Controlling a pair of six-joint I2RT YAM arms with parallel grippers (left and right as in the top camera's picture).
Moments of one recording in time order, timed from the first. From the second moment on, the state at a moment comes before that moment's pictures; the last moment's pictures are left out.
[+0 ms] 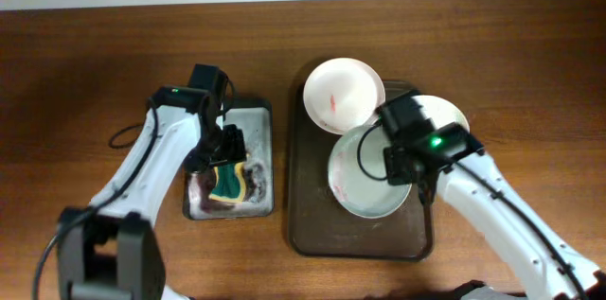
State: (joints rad) left arm -0.20 1.69 1.29 -1.11 0.03 -0.35; right arm 0.47 1.39 1.09 -1.08 0.35 0.34
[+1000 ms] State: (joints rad) left arm -0.20 1.32 1.29 -1.11 0.01 -0.35; right arm 1.12 1.40 1.37 -1.40 1.08 0.49
